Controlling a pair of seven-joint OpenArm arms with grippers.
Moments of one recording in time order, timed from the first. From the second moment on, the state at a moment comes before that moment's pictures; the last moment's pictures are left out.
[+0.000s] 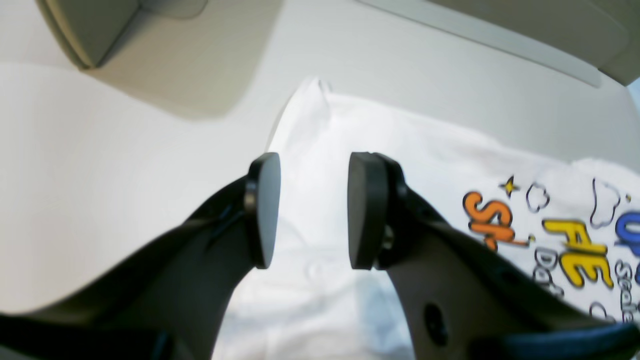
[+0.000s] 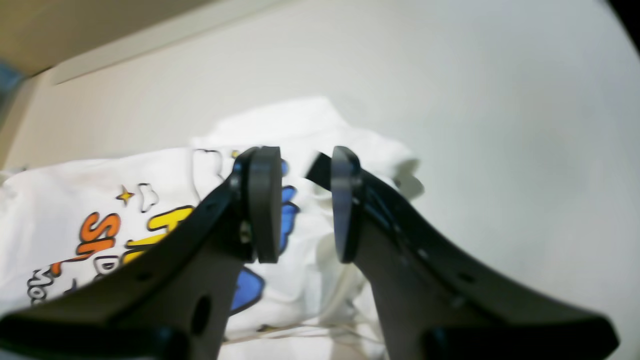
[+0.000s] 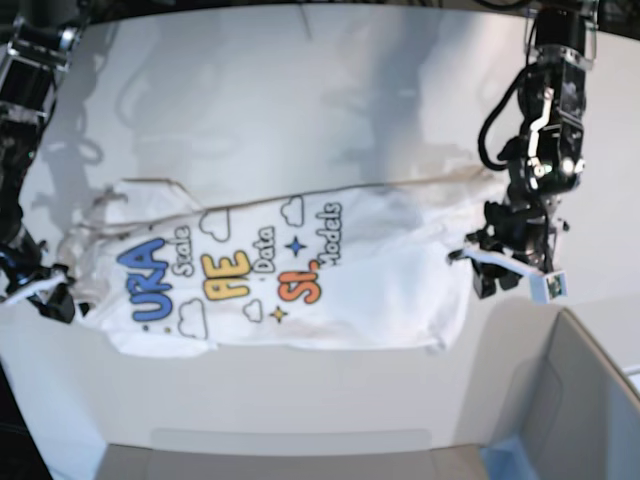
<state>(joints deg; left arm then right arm) -0.5 -25.4 6.2 113.5 -33.9 26.3 44.4 11.9 28.8 21.4 85.8 43.7 18.1 -46.0</state>
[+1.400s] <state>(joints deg) 6.3 -25.1 6.6 115.3 -34.1 26.2 44.5 -3.0 4.3 41.0 85.5 46.2 14.0 -61.2</state>
